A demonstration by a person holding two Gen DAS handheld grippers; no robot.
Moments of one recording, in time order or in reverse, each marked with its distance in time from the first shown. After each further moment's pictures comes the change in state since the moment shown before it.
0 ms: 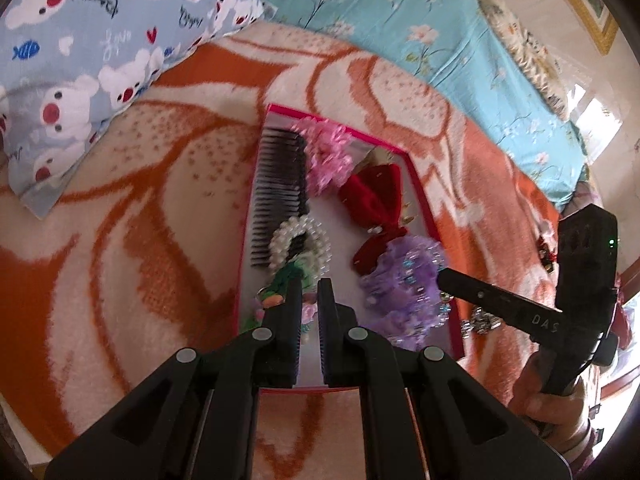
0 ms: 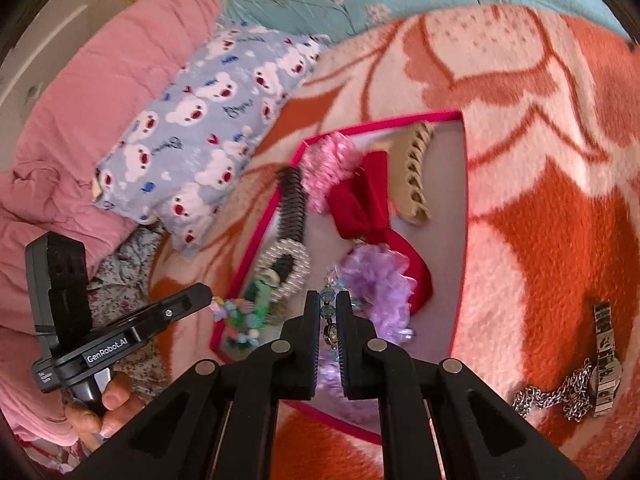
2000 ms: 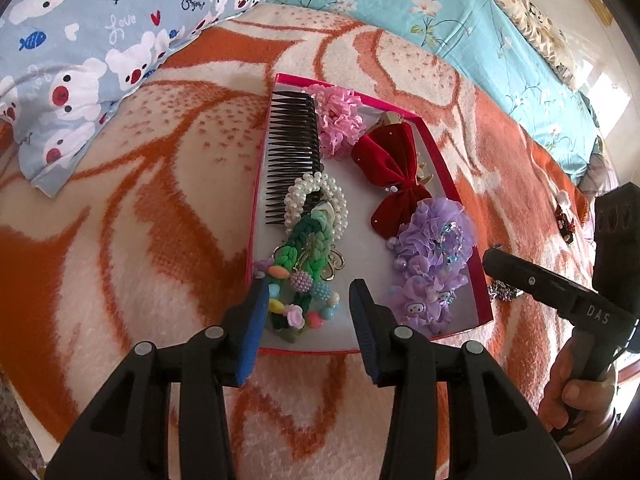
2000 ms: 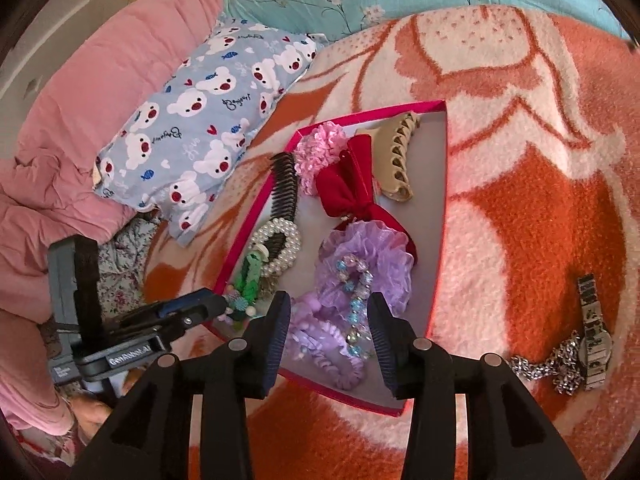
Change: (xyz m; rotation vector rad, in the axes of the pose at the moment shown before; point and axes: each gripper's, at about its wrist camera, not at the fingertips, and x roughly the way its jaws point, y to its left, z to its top) left arm -0.001 -0.002 -0.023 0.044 0.046 0.061; right arm -0.022 0.006 -0.016 -0.041 -0.010 -0.034
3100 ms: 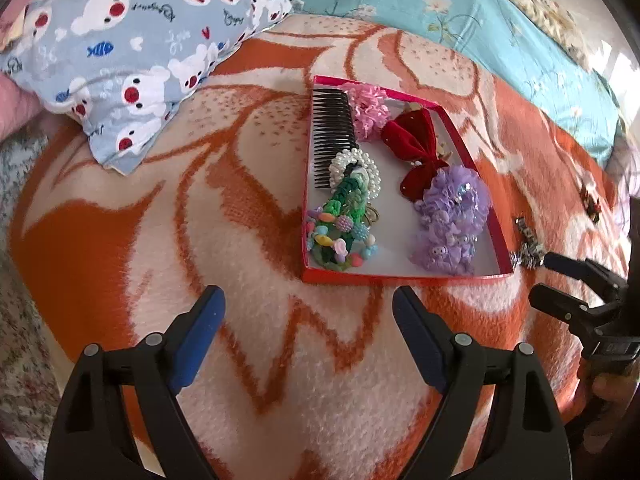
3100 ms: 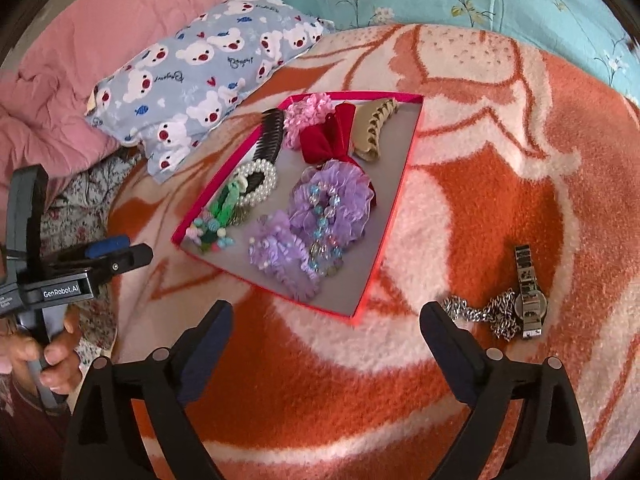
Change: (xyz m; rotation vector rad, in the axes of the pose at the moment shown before) left arm -0.046 -0.005 -0.038 0.044 -0.022 0.180; right arm -0.033 0.012 -0.048 -0.185 0.048 -0.171
